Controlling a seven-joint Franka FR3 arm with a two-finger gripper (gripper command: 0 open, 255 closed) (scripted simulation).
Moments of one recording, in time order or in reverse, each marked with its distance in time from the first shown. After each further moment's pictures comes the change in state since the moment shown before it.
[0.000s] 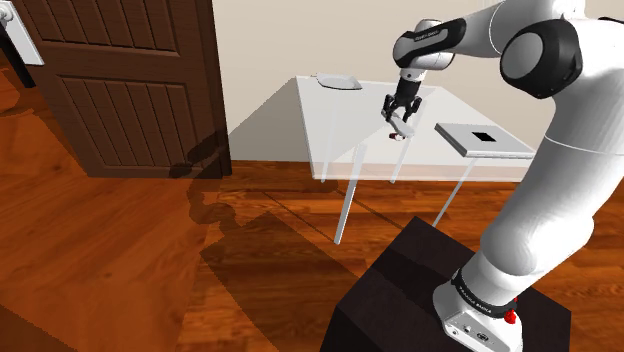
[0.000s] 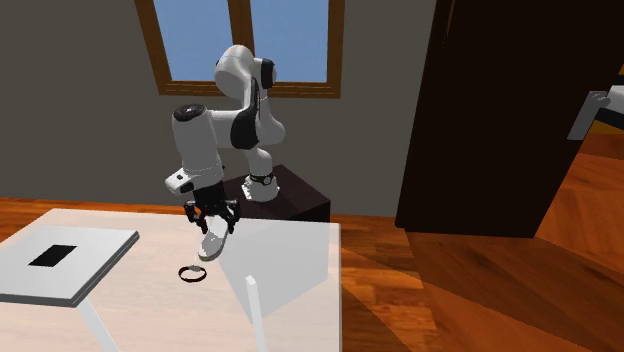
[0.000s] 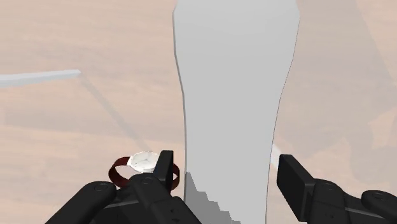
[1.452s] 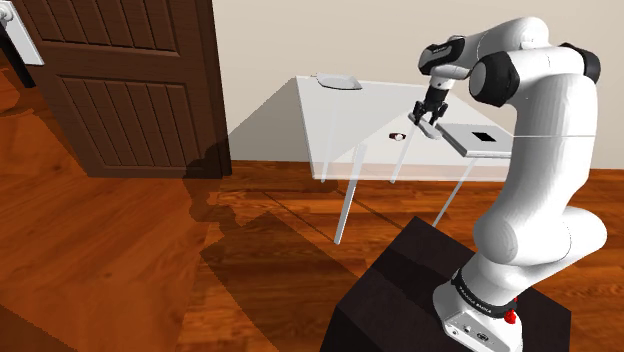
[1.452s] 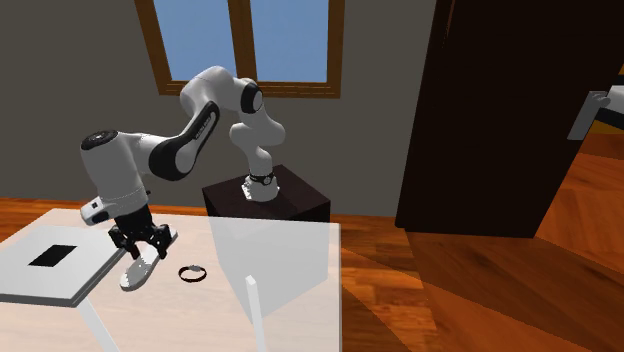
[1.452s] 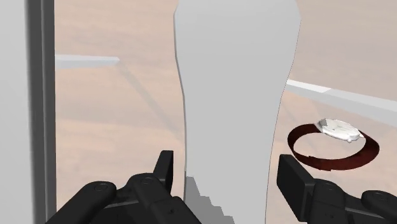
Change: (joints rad) arm -0.251 0.312 -0.060 0.331 0.119 -0.049 -0.314
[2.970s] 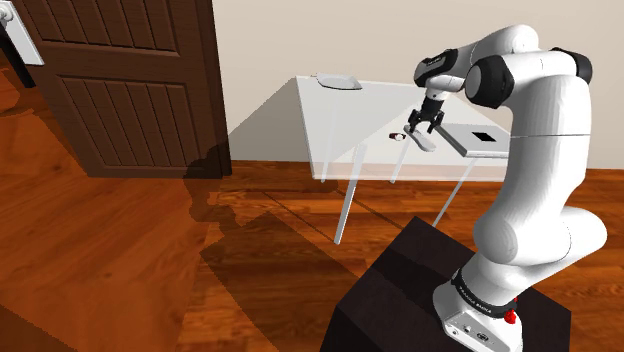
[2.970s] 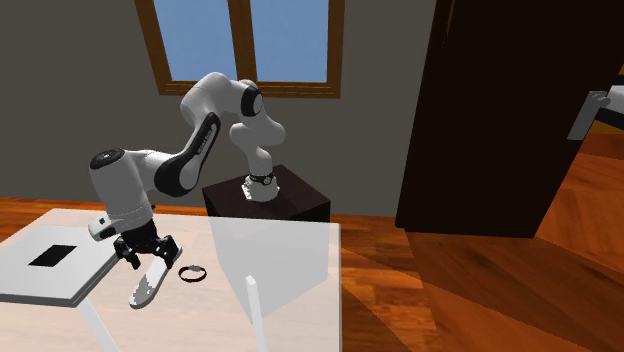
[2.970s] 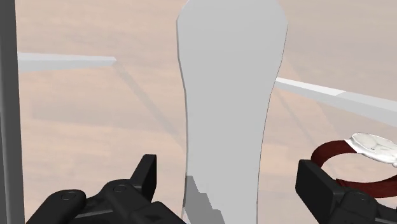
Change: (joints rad) arm -0.001 0.035 0.009 -0.061 0.016 0.095 -0.012
